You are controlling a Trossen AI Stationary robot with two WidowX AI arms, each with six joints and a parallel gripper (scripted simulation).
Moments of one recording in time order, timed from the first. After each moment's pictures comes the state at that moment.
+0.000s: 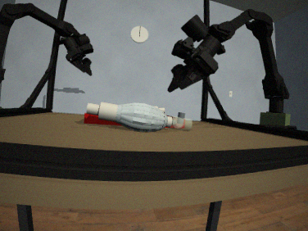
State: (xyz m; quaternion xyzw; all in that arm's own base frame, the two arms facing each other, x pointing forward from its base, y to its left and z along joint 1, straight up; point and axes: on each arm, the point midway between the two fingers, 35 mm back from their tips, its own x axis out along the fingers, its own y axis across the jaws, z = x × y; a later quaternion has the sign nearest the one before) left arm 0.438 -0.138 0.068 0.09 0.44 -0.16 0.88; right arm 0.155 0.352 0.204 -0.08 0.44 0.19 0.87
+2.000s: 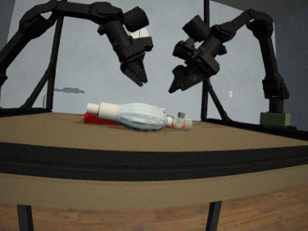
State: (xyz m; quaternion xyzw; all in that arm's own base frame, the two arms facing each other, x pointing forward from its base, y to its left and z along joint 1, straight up) left arm 0.439 -0.133 0.064 0.09 0.44 -0.17 0.88; right arm 0.517 0.219 0.133 -0.13 0.46 0.25 0.84
